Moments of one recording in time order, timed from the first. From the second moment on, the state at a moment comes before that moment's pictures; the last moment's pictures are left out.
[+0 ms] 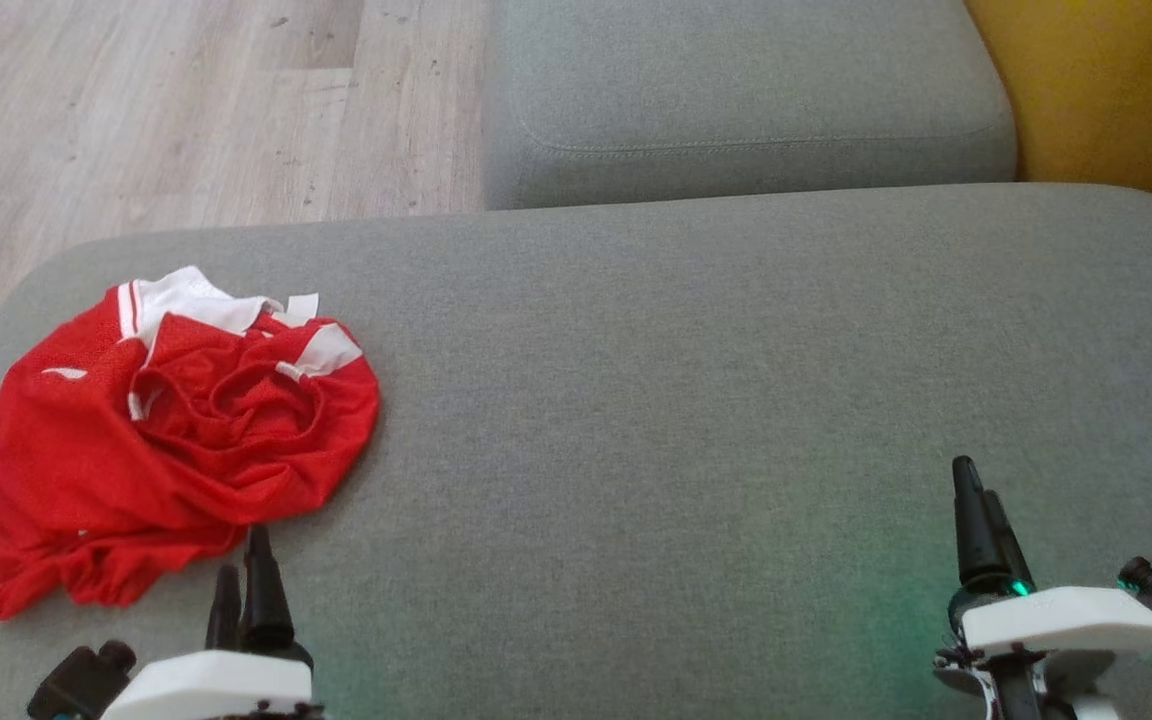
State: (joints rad) left arm 0.07 0.04 -0.07 0.22 -1.02 -0.03 -0.04; right arm 0.04 -0.04 0.02 0.27 1.01 0.13 -0.03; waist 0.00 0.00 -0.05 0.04
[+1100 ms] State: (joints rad) left arm 0.09 0.04 -0.17 0.14 -0.63 0.01 -0.13; right arm 0.08 -0.04 0.09 0.24 0.60 0.13 -0.12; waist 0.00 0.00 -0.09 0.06
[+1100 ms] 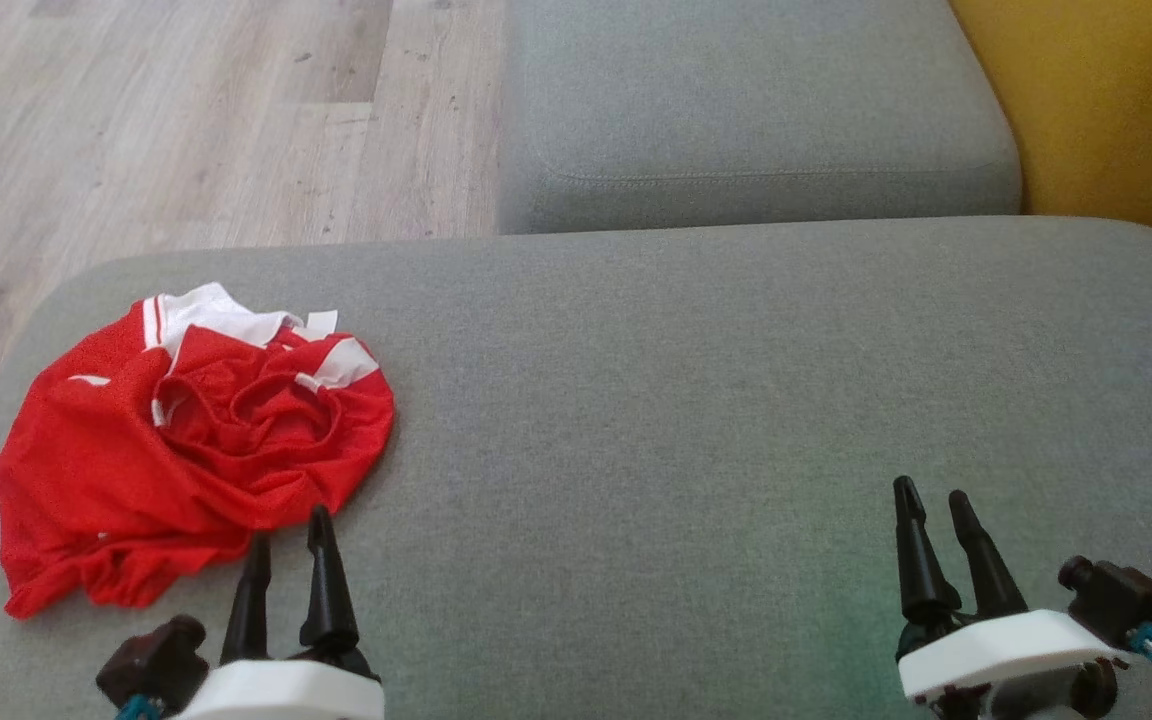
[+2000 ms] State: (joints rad) left arm 0.13 0.05 -0.24 0.12 -0.35 0.04 -0.21; right arm 0.12 -0.04 0.11 0.22 0.26 0.13 -0.21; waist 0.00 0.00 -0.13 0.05
